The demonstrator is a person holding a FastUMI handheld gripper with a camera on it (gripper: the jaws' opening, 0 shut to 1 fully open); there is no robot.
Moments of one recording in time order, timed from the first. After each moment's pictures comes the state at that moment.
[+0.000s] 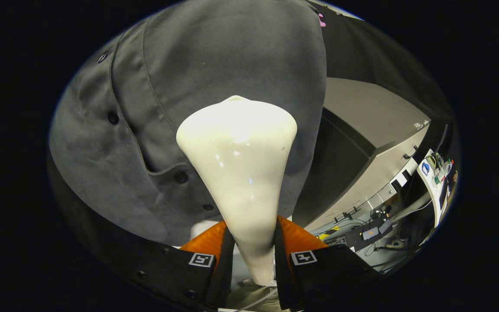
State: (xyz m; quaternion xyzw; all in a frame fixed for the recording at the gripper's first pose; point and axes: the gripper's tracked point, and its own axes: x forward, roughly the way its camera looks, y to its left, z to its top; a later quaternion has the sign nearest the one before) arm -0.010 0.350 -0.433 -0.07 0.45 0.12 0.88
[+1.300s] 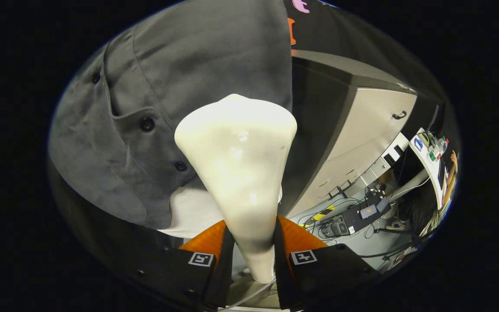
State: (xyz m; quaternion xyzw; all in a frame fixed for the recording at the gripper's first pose) arm -0.052 0.315 -0.464 -0.06 0.47 0.06 0.88
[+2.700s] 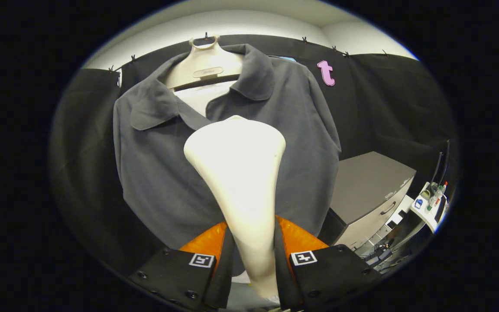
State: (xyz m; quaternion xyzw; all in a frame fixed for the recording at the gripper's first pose) arm -0.061 0.466 -0.181 -0.04 0.23 0.18 0.96
